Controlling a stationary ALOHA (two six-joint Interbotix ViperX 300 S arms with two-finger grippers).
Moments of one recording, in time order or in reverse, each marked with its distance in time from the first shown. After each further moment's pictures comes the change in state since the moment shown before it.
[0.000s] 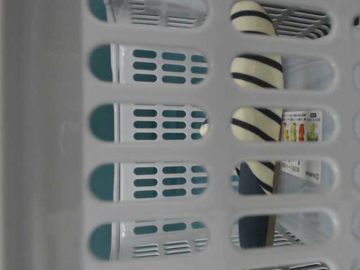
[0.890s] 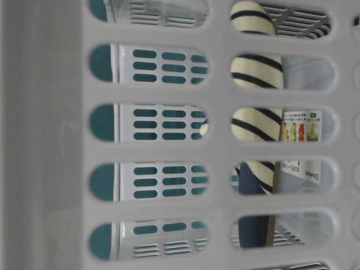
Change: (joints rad) left arm 0.017 0.002 0.074 0.000 -0.002 0.006; right arm 0.000 -0.017 0.000 0.000 0.002 0.000
